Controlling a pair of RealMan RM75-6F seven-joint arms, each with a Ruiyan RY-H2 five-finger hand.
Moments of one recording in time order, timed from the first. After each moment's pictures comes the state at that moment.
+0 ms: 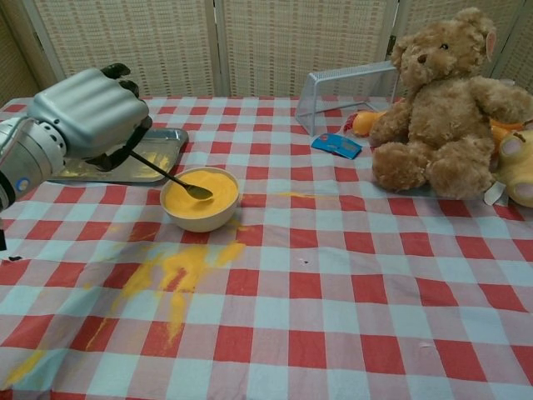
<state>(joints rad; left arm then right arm) -0.77 -1.59 -0.13 -1.58 1.01 1.34 1.25 0.01 -1.06 0.00 -1.62 -1.70 1.64 0.07</state>
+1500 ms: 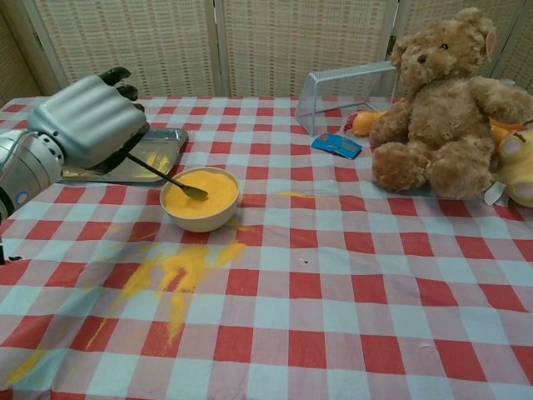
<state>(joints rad) -0.74 -1.62 -0.11 -1.46 1.11 1.32 1.21 0.00 -1.06 0.00 -1.61 -1.70 1.65 0.08</state>
